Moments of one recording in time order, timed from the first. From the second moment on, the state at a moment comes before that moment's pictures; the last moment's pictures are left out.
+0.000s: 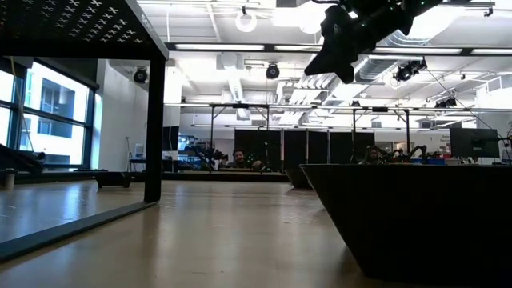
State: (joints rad) left arm -0.84 1.42 1.61 -1.29 -0.22 -1.29; right arm -0.54 1.27 1.00 -0.26 -0.30 0.13
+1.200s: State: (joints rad) left arm 0.63 1.22 0.78 -0.90 0.18 -0.18; right arm -0.53 1.27 1.00 -0.19 -0.31 0.10
